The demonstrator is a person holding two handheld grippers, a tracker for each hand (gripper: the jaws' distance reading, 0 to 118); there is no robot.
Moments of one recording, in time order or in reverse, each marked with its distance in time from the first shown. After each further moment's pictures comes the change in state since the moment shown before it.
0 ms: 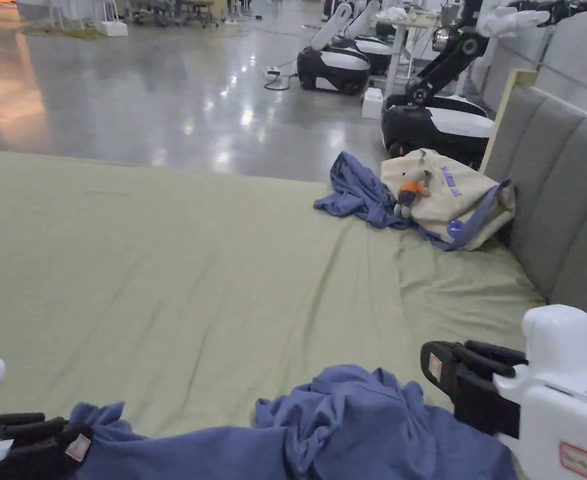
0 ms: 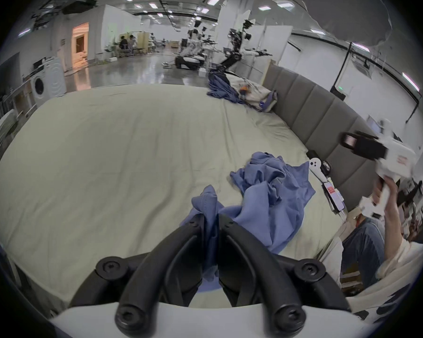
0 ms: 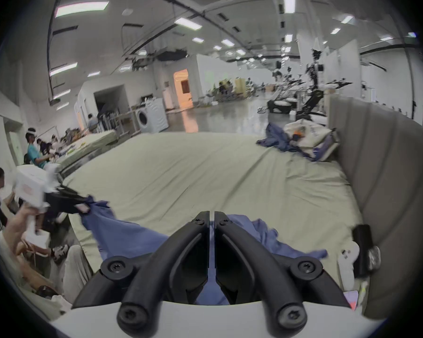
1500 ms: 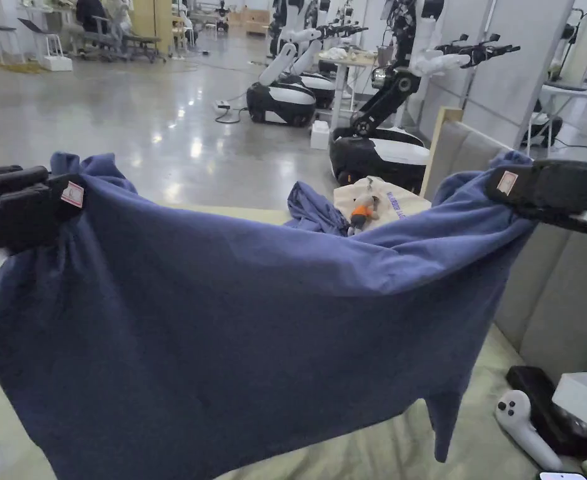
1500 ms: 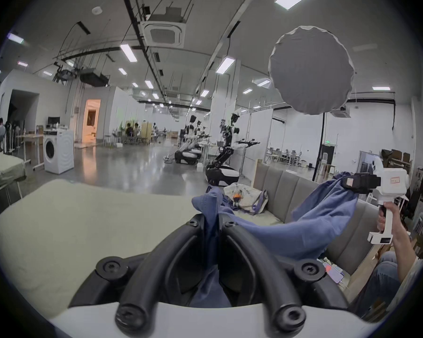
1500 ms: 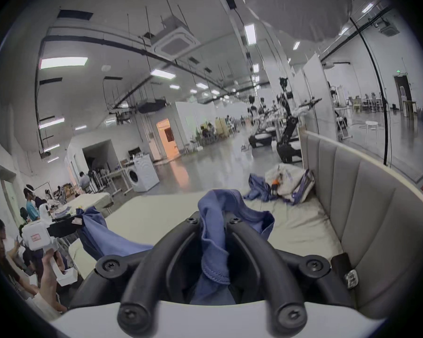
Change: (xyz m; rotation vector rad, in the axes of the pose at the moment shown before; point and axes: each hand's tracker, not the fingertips) left arm 0.055 0.112 0.101 0.641 -0.001 -0.105; right arm 0.030 0.118 0.138 0.351 -0.083 -0.208
